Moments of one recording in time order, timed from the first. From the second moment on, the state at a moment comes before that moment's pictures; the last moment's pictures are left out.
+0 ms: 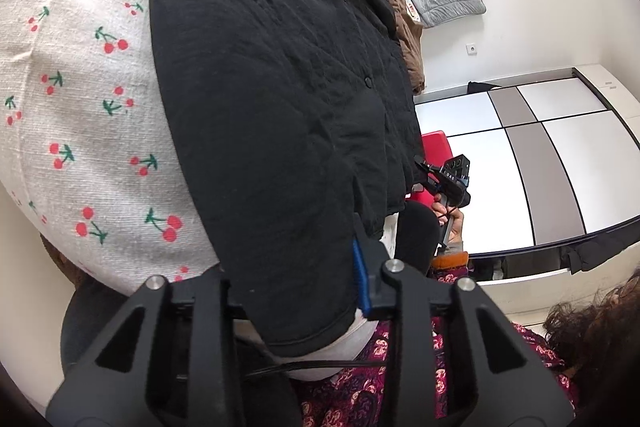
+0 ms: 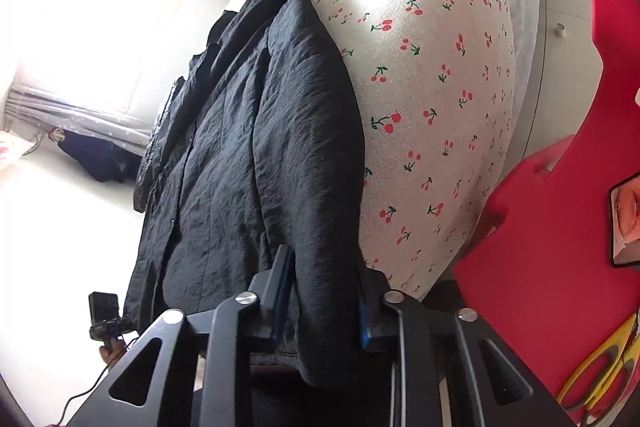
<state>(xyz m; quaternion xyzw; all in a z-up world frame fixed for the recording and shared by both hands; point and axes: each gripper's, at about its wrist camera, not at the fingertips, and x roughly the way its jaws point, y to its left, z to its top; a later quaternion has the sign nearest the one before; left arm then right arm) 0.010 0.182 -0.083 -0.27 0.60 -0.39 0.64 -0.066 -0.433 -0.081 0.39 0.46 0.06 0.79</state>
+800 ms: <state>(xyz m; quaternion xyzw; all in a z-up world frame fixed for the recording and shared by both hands) 0.088 0.160 0.050 -0.32 0.41 -0.37 0.77 -0.006 -0.379 0.070 0.35 0.25 0.16 0.89</state>
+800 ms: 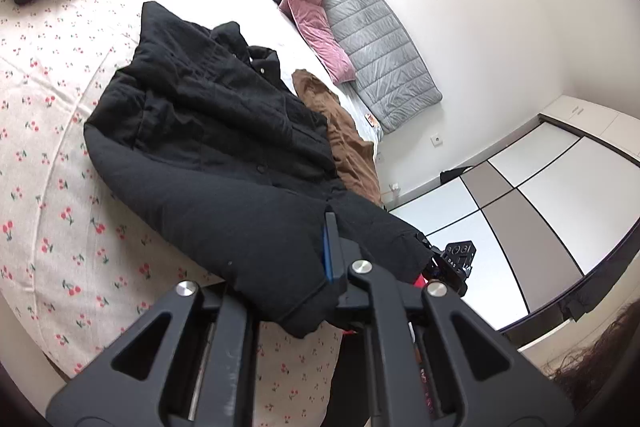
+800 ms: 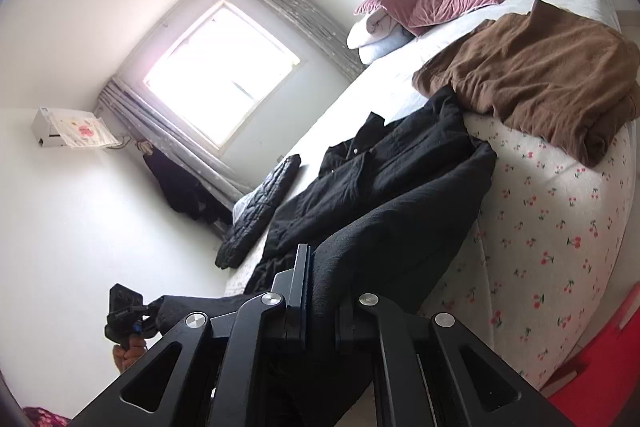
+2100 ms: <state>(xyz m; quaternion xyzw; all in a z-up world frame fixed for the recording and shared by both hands) 0.451 0.115 -0.067 -0.31 0.48 -0.19 0.80 0.377 -0.476 -0.056 0.38 0.36 -0.03 0.85</state>
